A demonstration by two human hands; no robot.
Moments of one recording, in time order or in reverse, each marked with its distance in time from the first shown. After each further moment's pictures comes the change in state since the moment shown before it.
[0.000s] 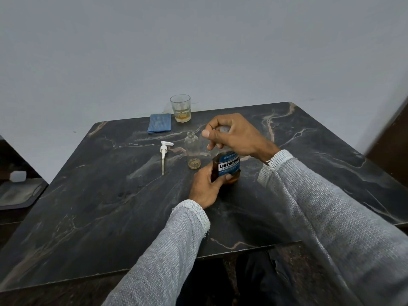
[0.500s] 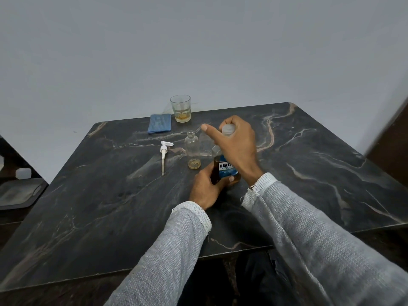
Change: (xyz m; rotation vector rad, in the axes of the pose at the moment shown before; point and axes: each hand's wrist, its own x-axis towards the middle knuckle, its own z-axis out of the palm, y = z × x) left_hand -0.002 -0.004 0.002 -0.006 0.041 -0.020; right_hand -0.010 0.013 0.038 -0.084 0.645 0.150
